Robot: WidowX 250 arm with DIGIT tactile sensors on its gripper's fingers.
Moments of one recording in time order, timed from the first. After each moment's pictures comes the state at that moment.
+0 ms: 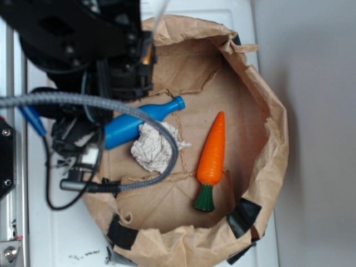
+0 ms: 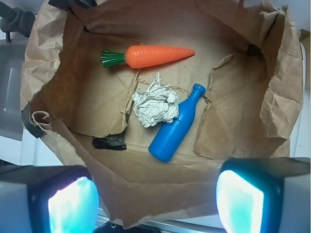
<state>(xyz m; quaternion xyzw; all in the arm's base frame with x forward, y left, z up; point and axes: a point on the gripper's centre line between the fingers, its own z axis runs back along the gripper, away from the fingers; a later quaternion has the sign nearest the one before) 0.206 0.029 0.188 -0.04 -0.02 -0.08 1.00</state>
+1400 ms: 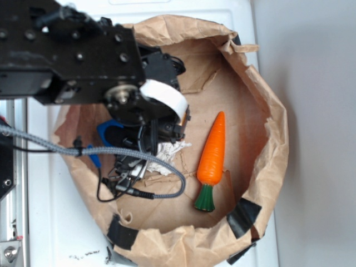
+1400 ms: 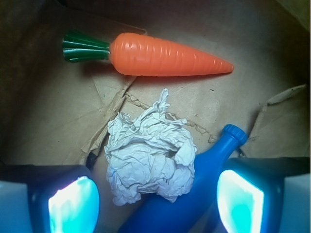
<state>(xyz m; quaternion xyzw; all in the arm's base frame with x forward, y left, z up) 0.243 0.021 0.084 -0.04 -0.08 -0.18 0.98</state>
